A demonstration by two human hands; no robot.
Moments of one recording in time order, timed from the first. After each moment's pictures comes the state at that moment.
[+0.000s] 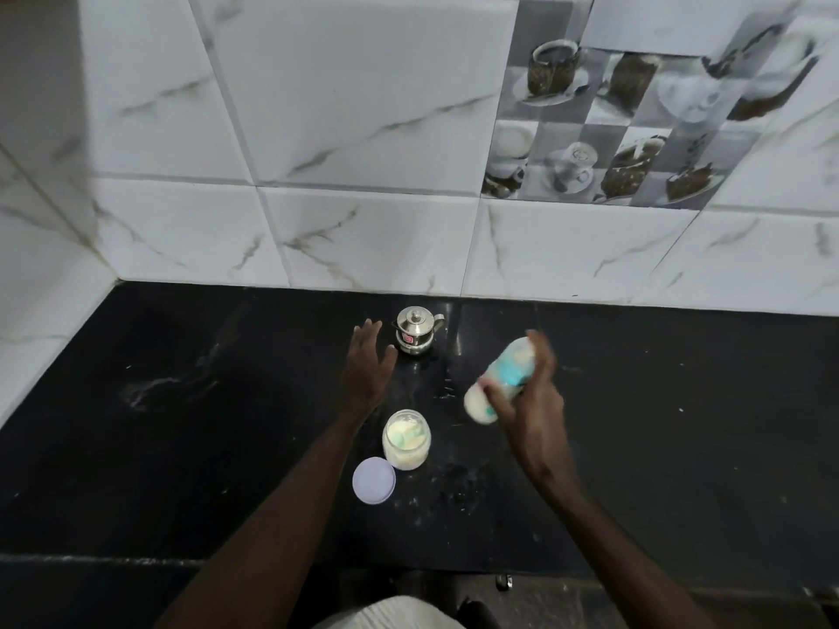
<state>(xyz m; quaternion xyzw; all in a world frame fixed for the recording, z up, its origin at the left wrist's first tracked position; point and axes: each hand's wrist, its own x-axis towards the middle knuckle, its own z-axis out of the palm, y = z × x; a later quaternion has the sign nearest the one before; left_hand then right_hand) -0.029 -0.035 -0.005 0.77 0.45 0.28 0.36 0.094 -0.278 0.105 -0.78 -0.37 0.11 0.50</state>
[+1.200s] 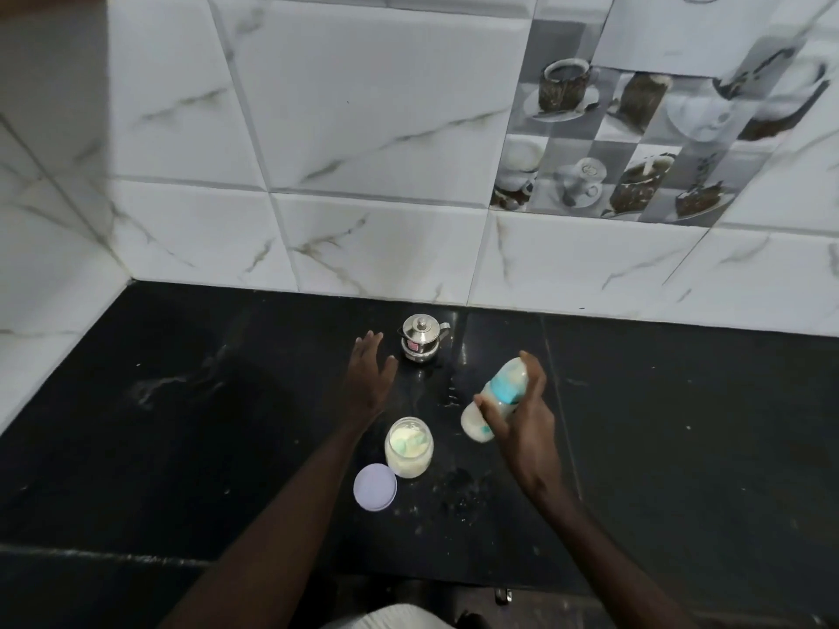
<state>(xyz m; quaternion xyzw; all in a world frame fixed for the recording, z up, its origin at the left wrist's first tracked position) -0.037 -0.038 -0.007 0.76 0.47 0.28 0.36 0.096 -0.273 0.090 -0.77 -0.37 0.16 0.50</state>
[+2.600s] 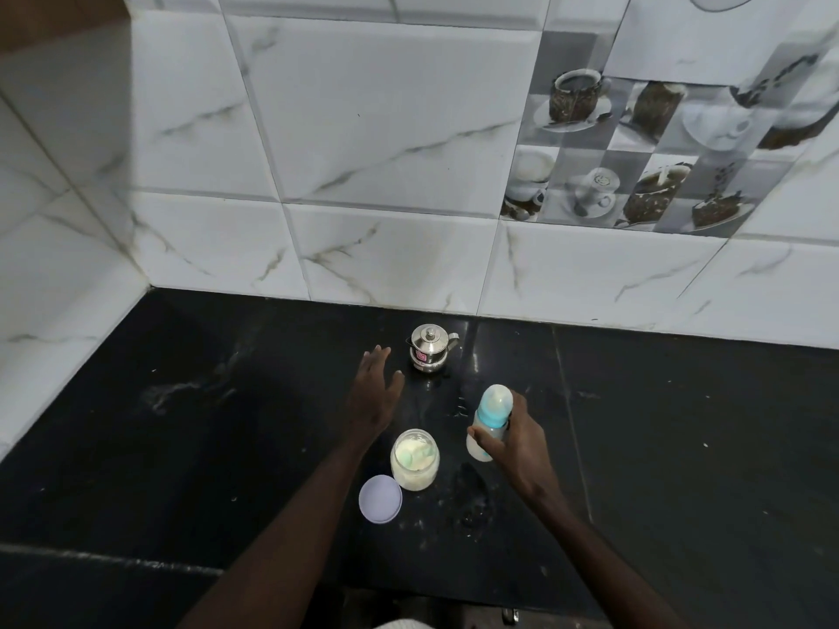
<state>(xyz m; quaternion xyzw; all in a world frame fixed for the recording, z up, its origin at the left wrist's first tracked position) -0.041 -0.041 -0.010 0.77 0.47 0.25 0.34 0.122 -0.258 0.033 -0.79 -0.40 0.22 0.42</state>
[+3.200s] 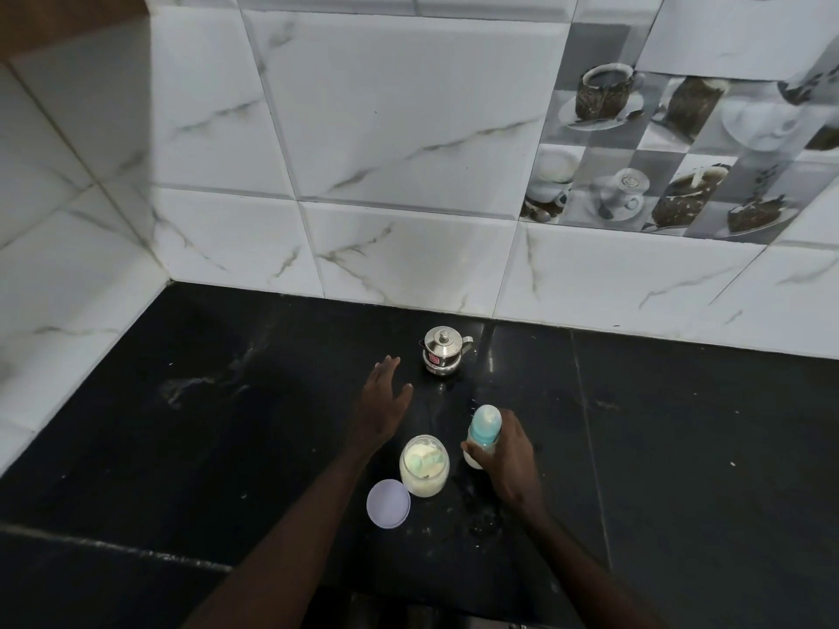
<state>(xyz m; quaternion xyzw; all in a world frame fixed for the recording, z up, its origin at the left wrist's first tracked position) -0.050 -0.043 -0.010 0.77 0.49 0.19 0.36 0.117 -0.232 -0.022 -0.79 -0.40 0.21 0.41</state>
